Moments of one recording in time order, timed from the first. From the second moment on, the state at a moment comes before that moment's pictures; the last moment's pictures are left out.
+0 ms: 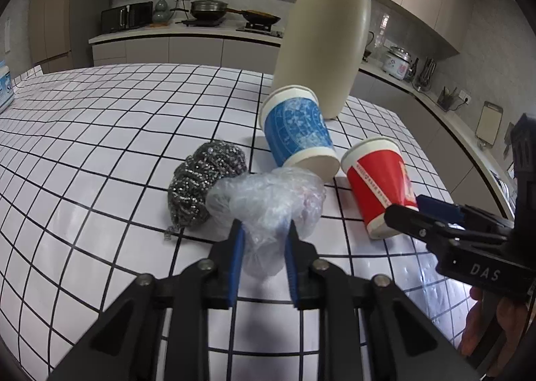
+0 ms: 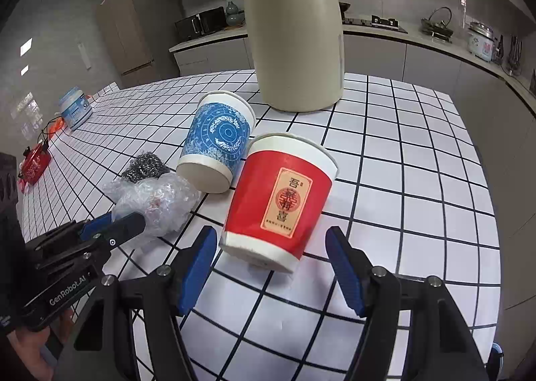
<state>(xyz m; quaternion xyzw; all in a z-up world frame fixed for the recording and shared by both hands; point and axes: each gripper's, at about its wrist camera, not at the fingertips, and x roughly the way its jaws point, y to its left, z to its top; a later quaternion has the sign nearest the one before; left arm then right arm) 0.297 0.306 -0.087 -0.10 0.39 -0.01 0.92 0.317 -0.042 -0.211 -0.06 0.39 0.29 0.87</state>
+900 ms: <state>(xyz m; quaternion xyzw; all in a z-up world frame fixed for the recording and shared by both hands) 0.244 0.265 -0.050 -0.08 0.33 -0.02 0.94 0.260 -0.132 -0.183 -0.05 0.35 0.28 0.89</state>
